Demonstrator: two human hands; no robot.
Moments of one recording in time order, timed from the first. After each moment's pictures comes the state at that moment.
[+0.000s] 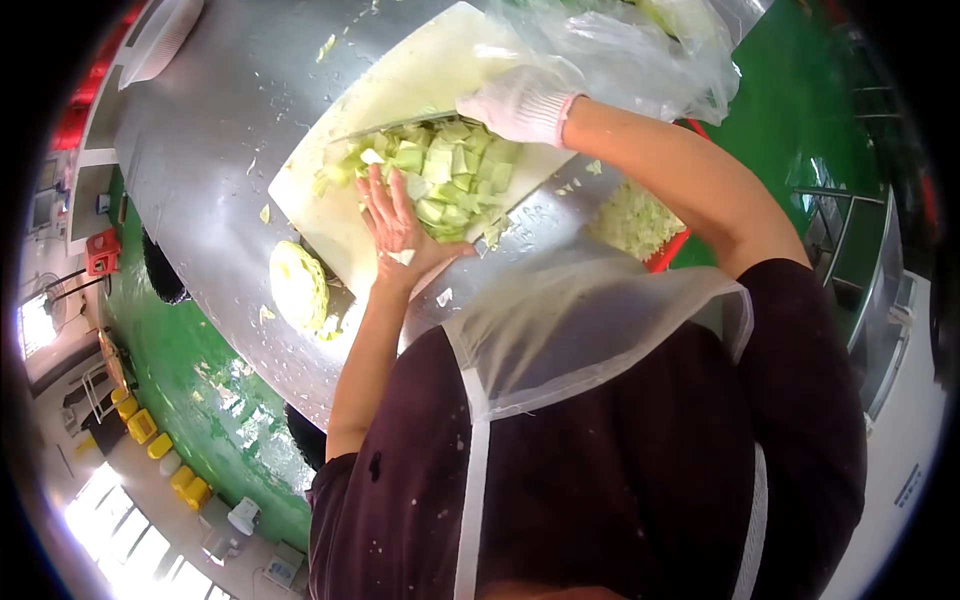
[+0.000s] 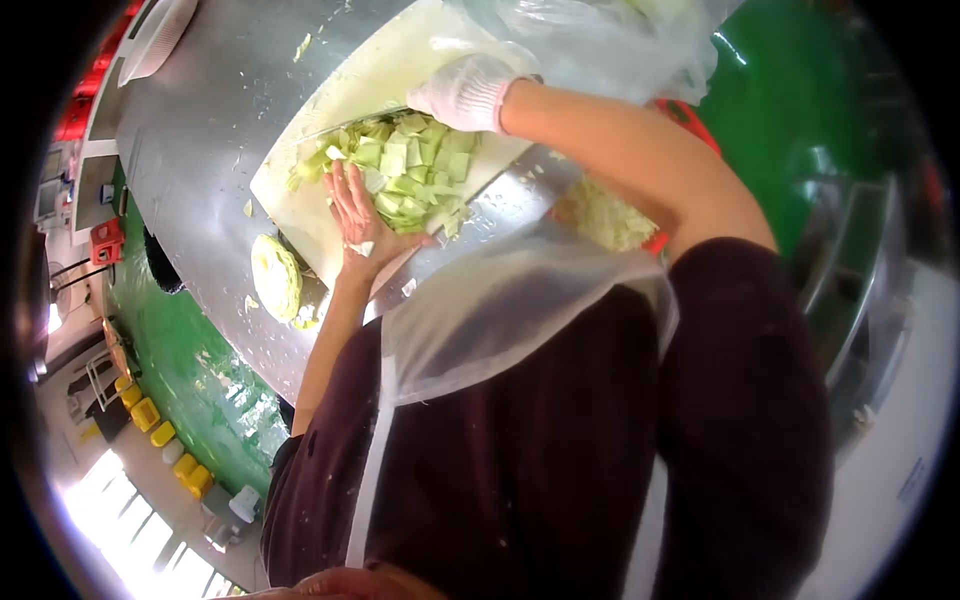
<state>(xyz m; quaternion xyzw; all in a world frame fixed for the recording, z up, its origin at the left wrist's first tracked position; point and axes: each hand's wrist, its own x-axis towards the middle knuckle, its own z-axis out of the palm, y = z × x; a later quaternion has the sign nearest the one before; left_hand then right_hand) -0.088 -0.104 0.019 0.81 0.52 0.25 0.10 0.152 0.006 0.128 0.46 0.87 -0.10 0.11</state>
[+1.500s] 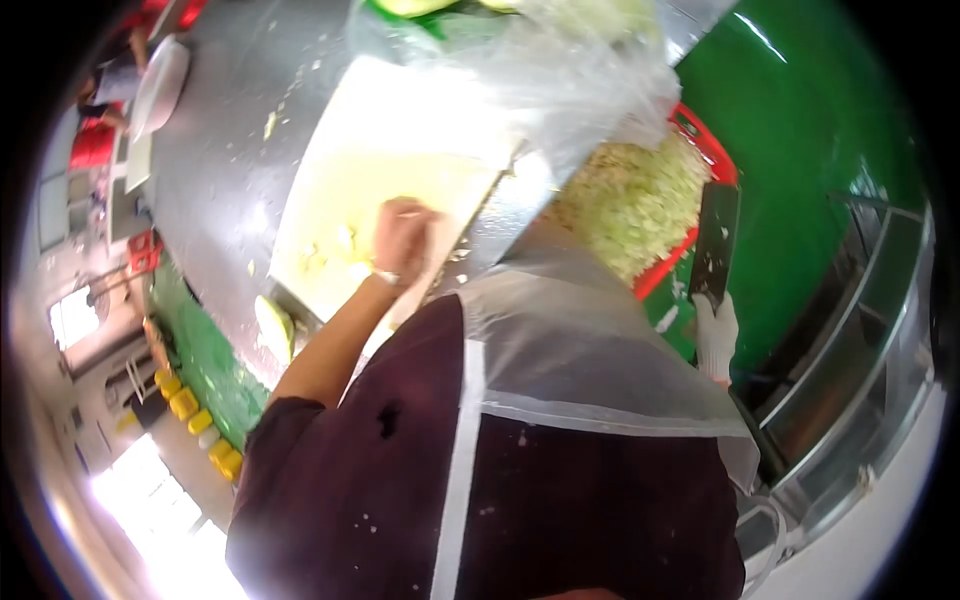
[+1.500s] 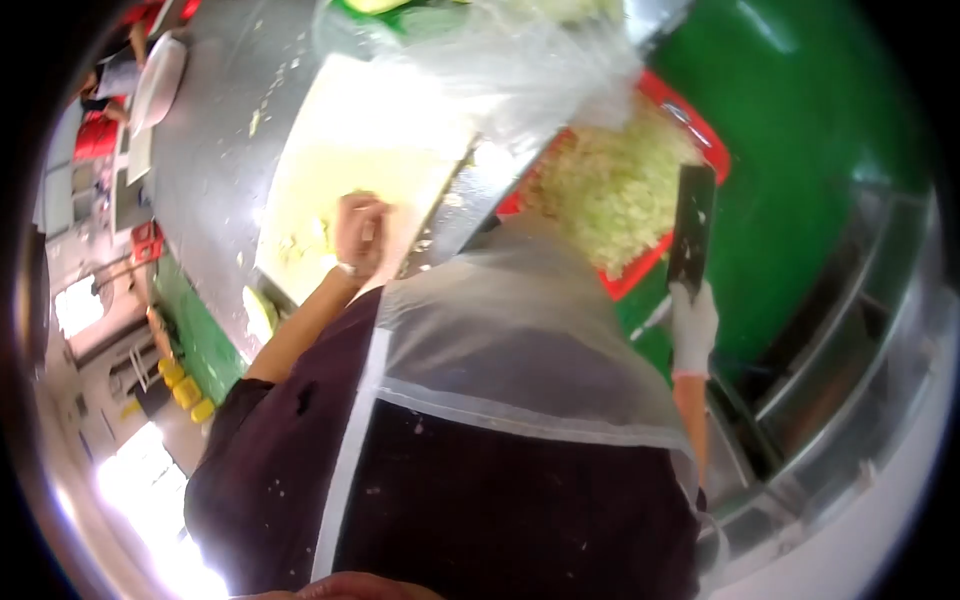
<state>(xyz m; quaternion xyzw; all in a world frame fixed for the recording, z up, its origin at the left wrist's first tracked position) 0.068 -0.049 0.043 0.88 0.32 0.32 0.16 0.496 -0.322 0.009 0.89 0.23 -0.30 -0.26</state>
